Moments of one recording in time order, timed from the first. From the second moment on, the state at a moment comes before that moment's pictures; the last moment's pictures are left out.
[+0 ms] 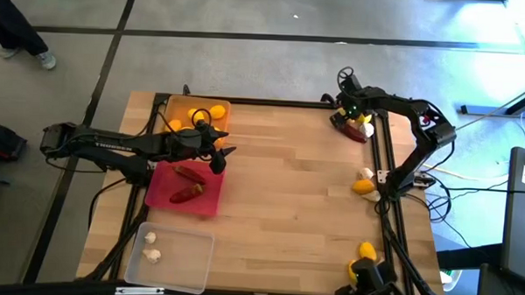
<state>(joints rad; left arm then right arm) 0.13 1.04 0.53 0.06 -0.39 -0.23 -1.05 1.68 0.98 -0.55 0.14 -0.09</state>
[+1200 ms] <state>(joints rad) 0.13 1.04 0.53 0.19 -0.37 -0.40 -0.33 1.44 0.98 -0.30 0.13 -0.21</state>
